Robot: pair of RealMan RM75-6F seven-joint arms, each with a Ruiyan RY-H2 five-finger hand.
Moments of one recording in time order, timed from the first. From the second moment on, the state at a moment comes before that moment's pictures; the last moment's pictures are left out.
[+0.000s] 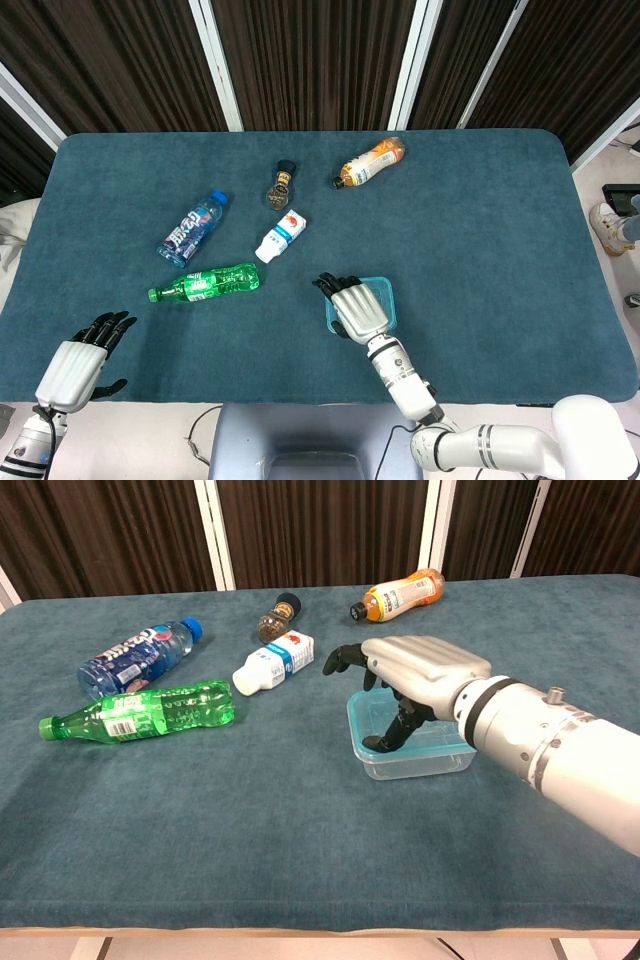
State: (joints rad) left arm -0.18 -1.16 0.05 -1.62 1.61 1.38 0.19; right arm 0.71 -1.78 0.19 -1.52 -1.10 1.10 -0.58
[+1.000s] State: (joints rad) left arm -0.18 -1.16 0.05 -1.62 1.61 1.38 0.19; right arm 0.70 -1.77 0.15 -1.49 -1.09 1.06 -0.55
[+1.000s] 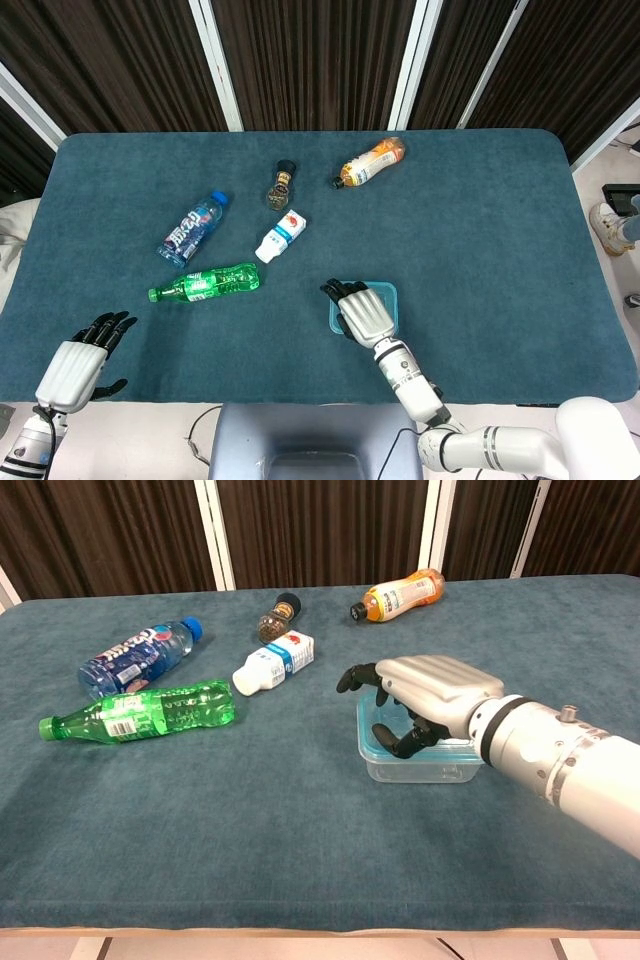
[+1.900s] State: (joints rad) left arm -0.18 -1.16 0.05 -1.62 1.61 1.38 0.19; right arm 0.68 -1.75 0.13 -1.46 -1.11 1.02 -0.48
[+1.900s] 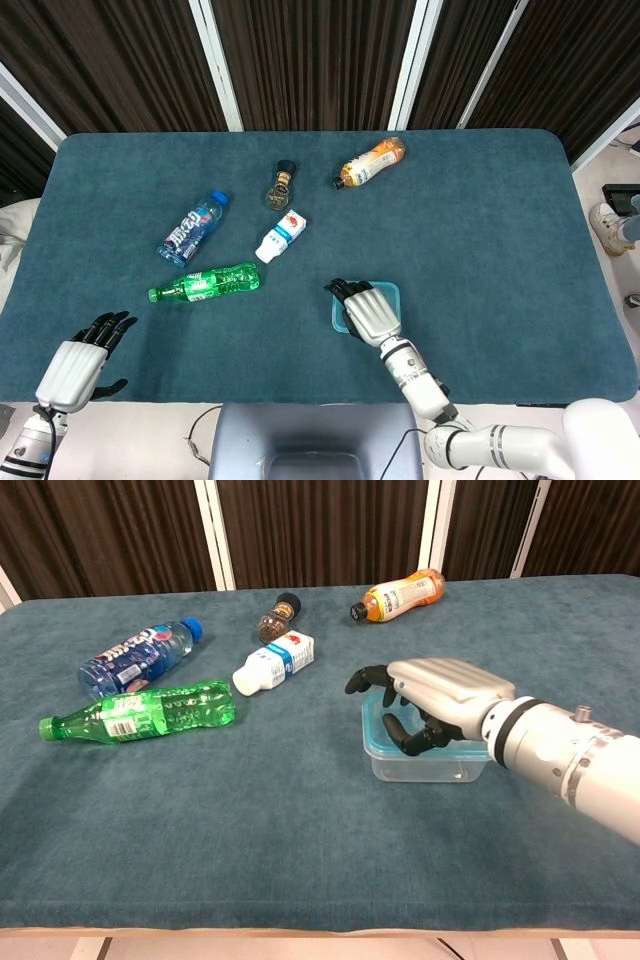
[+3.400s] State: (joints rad) left arm -0.19 -1.16 0.05 -1.63 1.61 1.37 0.20; right arm 0.61 -1.55 0.02 -1.63 -1.35 1.03 -0.33
